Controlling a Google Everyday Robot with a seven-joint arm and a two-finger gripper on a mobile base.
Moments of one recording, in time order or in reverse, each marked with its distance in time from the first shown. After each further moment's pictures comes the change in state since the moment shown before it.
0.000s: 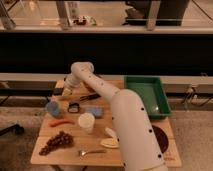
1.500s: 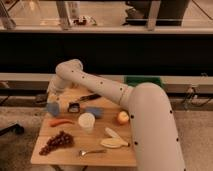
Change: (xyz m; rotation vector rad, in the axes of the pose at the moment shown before) arm -0.101 0.100 -0.042 -0.064 -0.055 -0.175
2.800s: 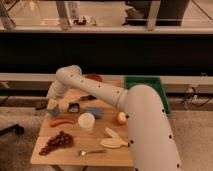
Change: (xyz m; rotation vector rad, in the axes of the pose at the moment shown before) arm 0.012 0.021 0.030 -0.074 -0.014 -0.023
